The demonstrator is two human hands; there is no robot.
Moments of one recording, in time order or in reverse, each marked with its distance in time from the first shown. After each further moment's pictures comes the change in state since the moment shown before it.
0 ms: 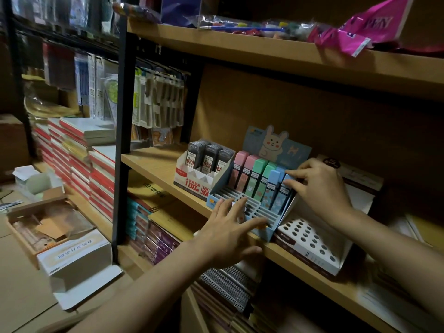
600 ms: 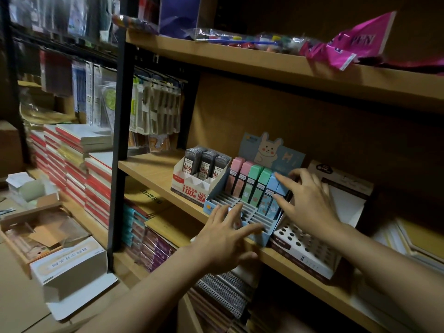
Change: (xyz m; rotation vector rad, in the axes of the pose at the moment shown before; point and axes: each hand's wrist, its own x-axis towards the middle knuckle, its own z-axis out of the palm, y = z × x) left_hand -0.001 0.001 -0.003 0.010 -0.025 -0.005; right_hand -0.016 -0.009 0.005 -0.138 -0.136 0.047
